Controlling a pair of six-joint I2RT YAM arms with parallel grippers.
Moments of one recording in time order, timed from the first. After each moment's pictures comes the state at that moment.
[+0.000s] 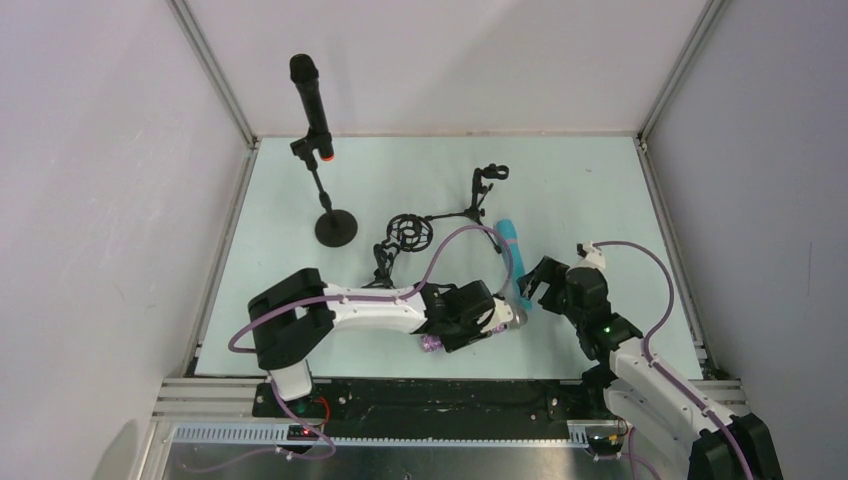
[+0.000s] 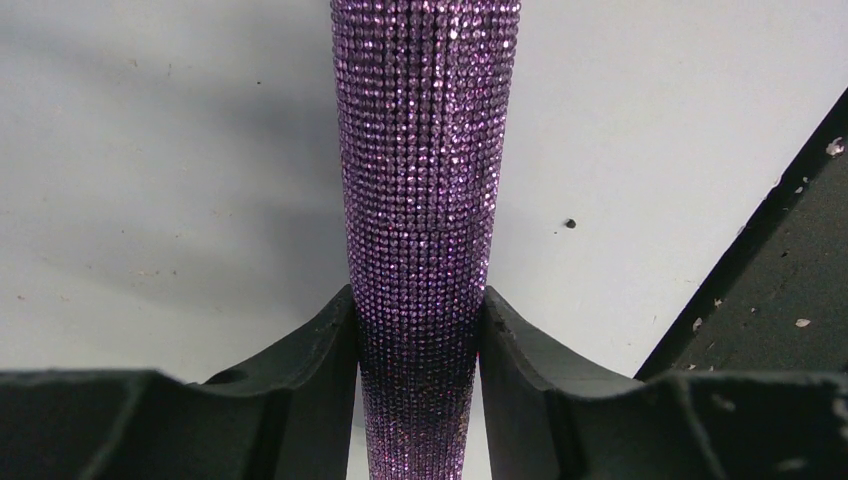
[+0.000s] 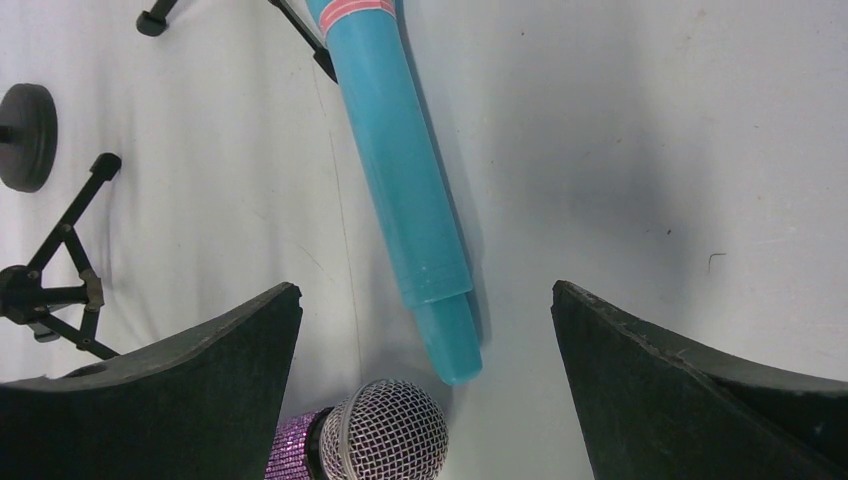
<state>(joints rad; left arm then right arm) -1.20 1.75 1.03 -0.41 -0.04 0.08 0.40 0.75 0.24 -0.05 0.13 0.70</state>
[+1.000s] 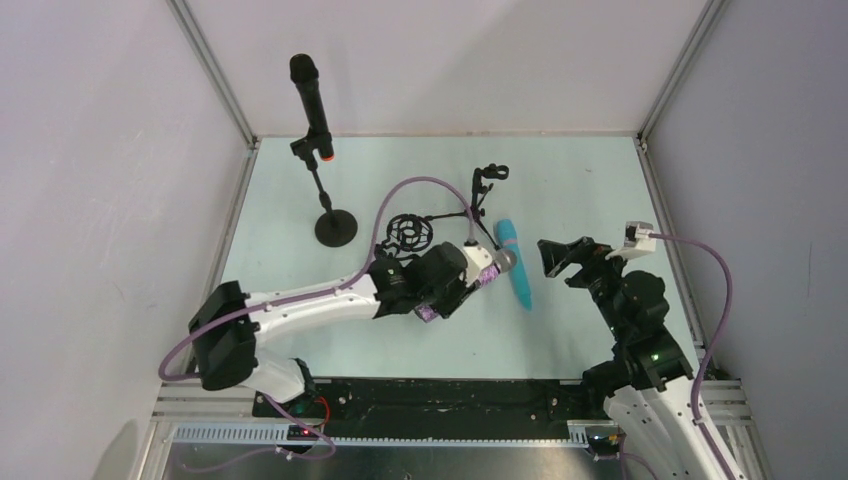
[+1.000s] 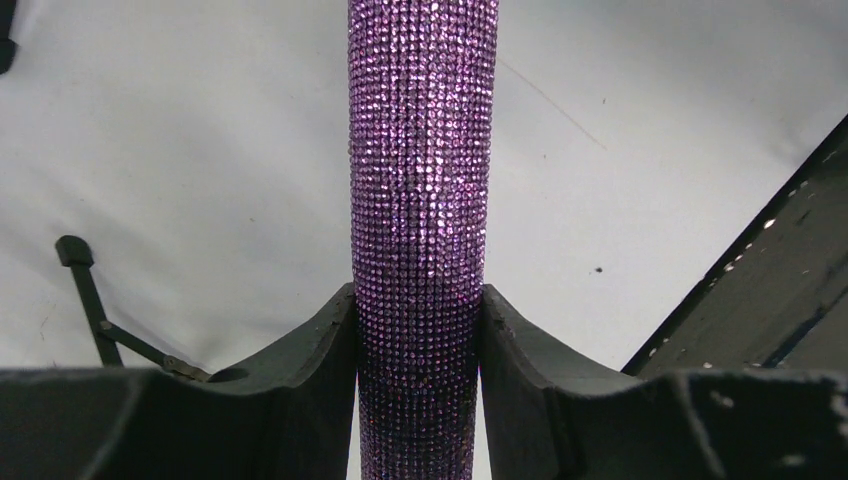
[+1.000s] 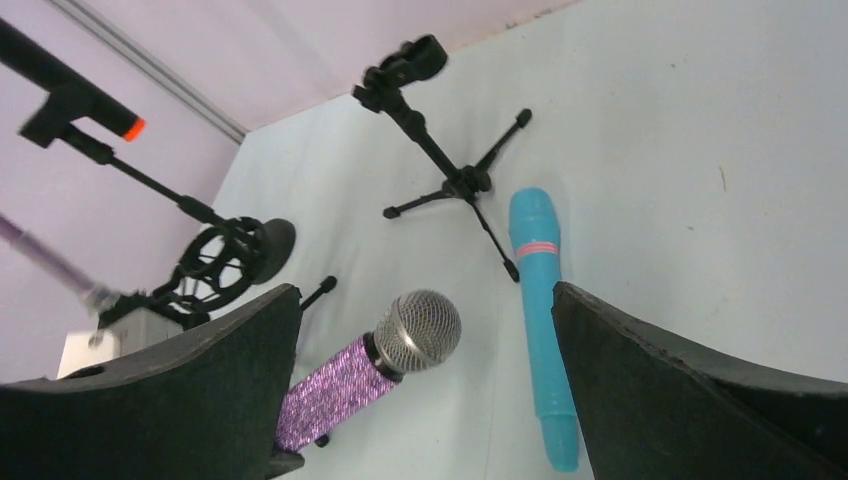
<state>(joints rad) -1.11 1.48 1.06 -0.44 -0.14 -0.08 0.35 0.38 0.51 -0.21 0.09 0.56</state>
